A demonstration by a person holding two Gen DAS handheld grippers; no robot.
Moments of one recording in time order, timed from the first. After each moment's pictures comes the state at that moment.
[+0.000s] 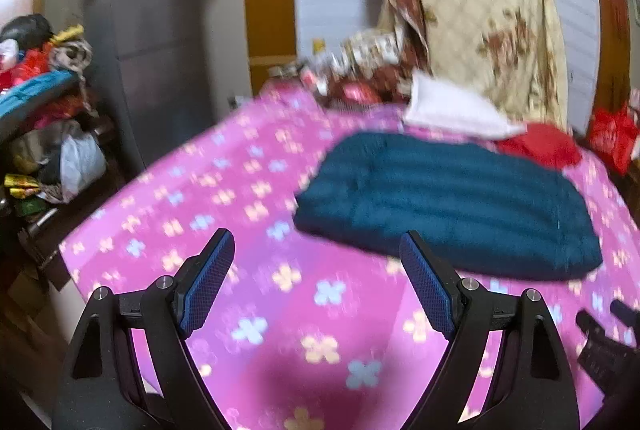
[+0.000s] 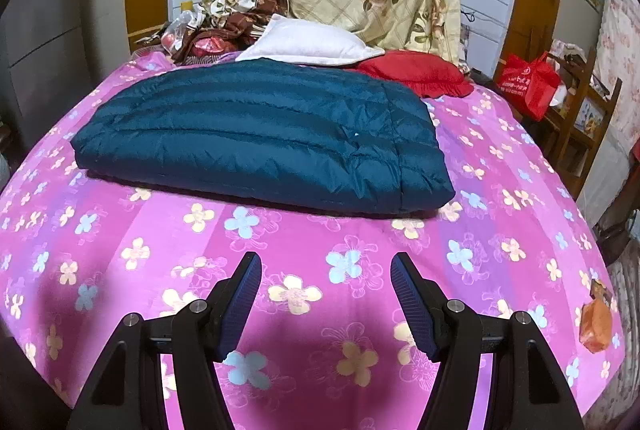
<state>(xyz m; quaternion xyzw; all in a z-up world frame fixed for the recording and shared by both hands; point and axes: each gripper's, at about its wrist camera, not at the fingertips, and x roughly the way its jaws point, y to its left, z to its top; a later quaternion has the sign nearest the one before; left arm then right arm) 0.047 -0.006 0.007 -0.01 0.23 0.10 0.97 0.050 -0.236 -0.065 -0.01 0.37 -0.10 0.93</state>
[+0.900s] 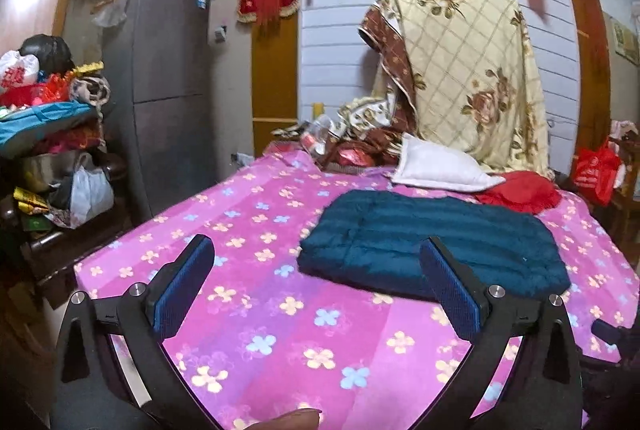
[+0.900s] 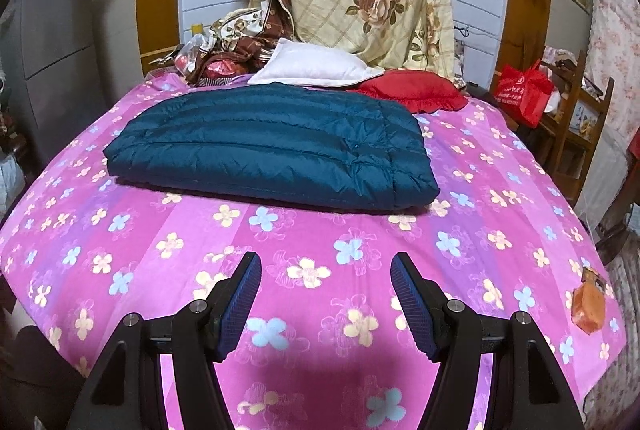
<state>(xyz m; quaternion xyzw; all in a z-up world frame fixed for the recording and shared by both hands) -0.035 -0.017 0.039 -0.02 0.15 0.08 0.99 -0.010 -0.223 -0.044 0.00 0.33 -0.09 0.94</state>
